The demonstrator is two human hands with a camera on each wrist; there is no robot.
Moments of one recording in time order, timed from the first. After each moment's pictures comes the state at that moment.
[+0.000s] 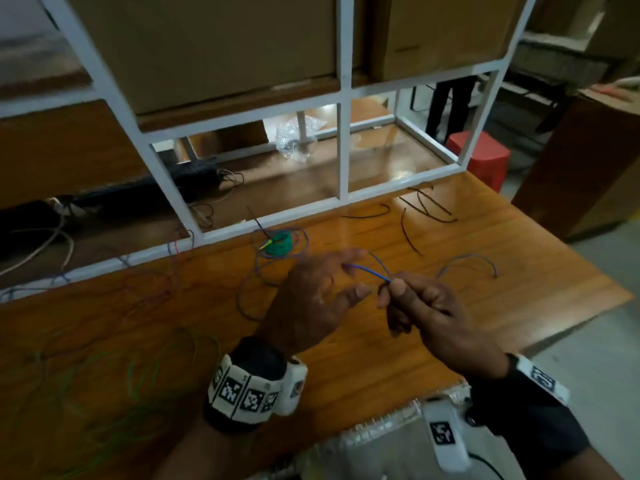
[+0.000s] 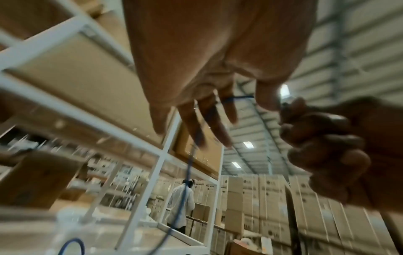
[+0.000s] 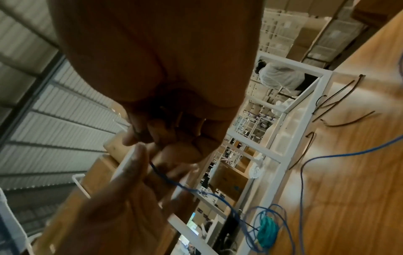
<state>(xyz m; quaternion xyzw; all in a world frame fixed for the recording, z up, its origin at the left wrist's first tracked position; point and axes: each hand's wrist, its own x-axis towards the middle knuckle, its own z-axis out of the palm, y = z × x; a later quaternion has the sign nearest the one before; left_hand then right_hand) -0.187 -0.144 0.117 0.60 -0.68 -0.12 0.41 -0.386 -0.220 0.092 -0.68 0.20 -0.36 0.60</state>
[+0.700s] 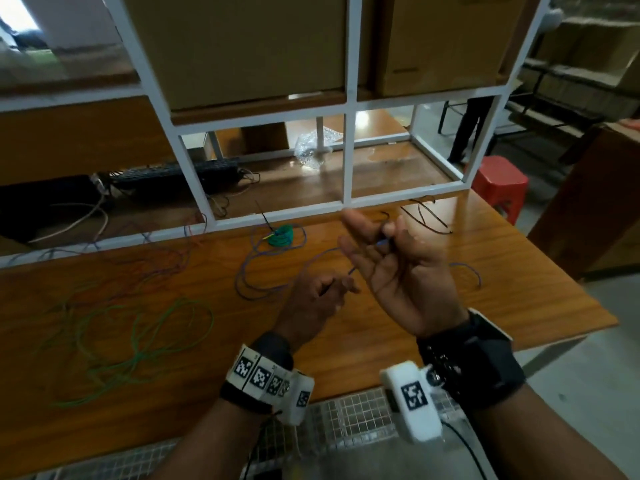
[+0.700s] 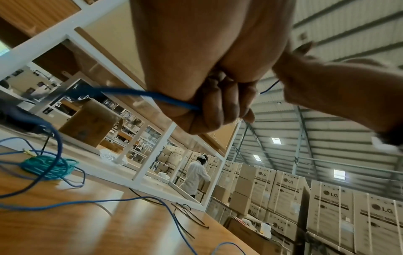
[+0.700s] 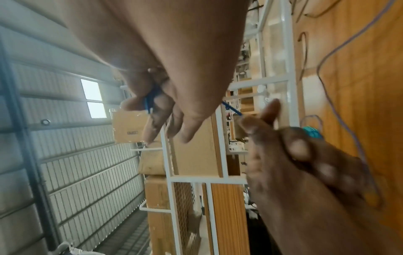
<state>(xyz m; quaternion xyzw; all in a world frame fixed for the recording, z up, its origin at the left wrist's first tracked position) -0.254 -0.137 0.072 0.58 -0.50 -0.31 0.56 -0.404 -0.216 0.141 -0.33 0.00 -0.33 0.89</state>
